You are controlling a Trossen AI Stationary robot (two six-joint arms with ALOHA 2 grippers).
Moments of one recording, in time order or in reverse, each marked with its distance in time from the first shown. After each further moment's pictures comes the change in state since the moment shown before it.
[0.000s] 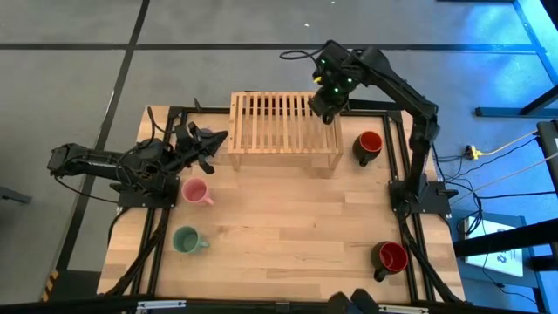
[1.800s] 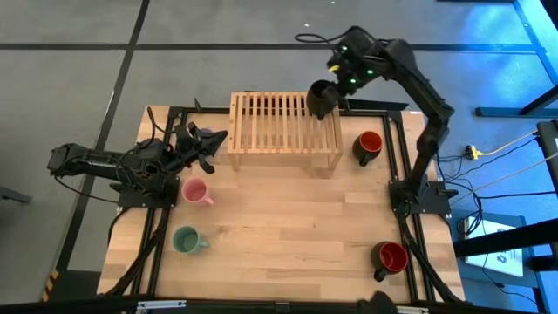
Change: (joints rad) left arm 0.000 0.000 0.000 -0.003 -0.009 0.006; right arm -0.023 -0.097 0.097 -0.048 0.008 -0.088
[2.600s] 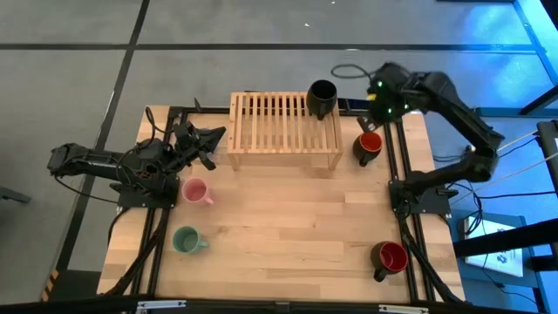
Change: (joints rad) left arm 0.000 0.000 0.000 -0.001 -0.085 0.003; right arm 0.009 -0.506 -0.693 0.033 0.222 0.210
